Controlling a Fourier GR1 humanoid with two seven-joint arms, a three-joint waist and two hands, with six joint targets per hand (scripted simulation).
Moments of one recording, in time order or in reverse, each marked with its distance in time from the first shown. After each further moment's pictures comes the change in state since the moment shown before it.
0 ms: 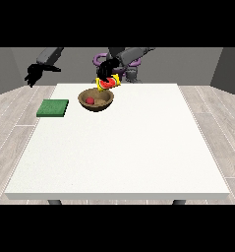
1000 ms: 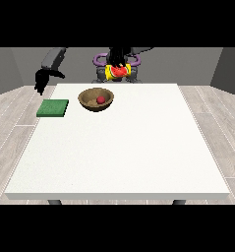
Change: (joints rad) left arm -0.025 0.023 0.170 -0.166 -0.013 -0.092 -0.114; right arm 0.031 0.011 -0.010 0.067 -0.025 0.008 0.041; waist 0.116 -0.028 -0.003
